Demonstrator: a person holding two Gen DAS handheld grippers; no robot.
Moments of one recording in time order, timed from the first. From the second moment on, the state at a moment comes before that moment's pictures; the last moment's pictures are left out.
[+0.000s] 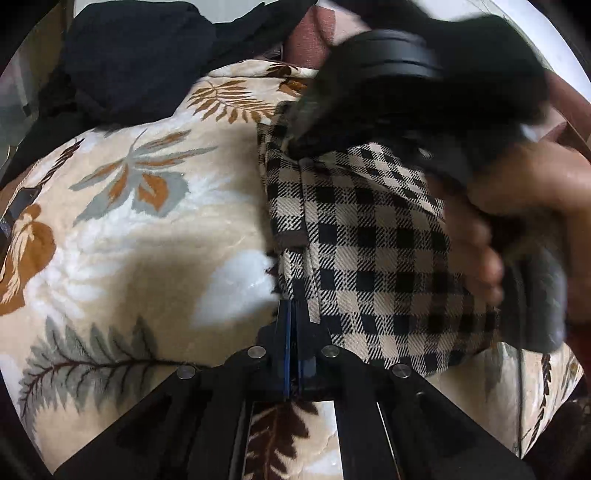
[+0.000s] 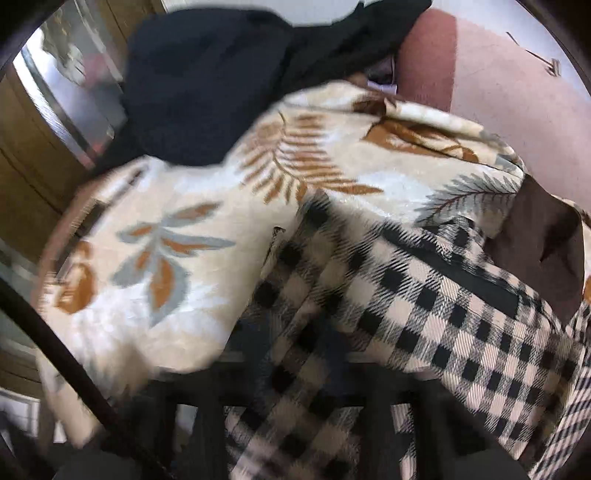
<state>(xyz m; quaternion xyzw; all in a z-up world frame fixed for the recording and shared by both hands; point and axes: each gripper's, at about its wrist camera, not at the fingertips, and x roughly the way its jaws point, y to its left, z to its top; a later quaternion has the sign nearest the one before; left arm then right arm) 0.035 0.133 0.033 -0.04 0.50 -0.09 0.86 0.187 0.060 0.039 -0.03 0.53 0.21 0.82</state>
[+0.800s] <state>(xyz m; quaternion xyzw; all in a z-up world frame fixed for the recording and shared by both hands) 0.051 0.105 0.047 -0.01 0.48 -0.08 0.87 0.124 -0.176 0.024 0.08 0.53 0.09 0.84</state>
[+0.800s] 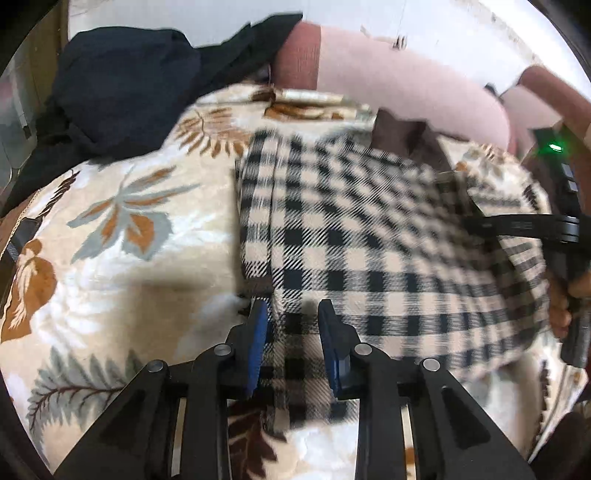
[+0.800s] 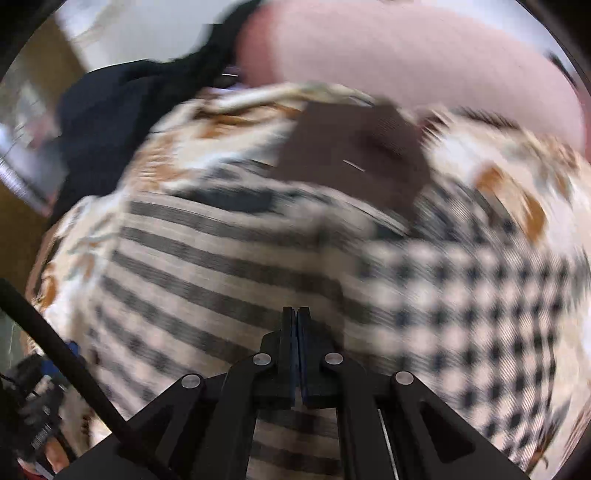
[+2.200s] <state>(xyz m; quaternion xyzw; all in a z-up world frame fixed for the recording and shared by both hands) 0.020 -0.012 0.066 0.11 0.46 -0.13 0.87 -0.023 -0.309 0.012 0.16 0.46 -0.03 0.87</state>
